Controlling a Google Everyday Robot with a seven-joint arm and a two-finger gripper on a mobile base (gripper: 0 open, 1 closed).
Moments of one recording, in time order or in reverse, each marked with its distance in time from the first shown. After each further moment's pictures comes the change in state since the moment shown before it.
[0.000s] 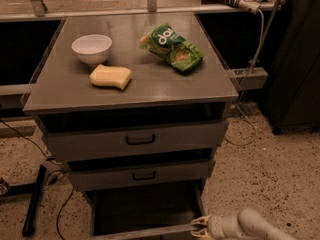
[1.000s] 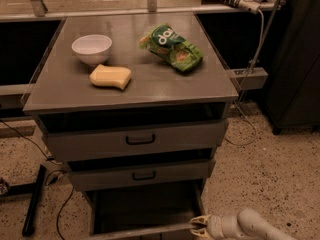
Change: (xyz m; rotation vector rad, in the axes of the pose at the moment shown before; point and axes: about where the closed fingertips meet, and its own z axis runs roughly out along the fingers) arm 0.000 0.000 0.000 0.000 0.000 0.000
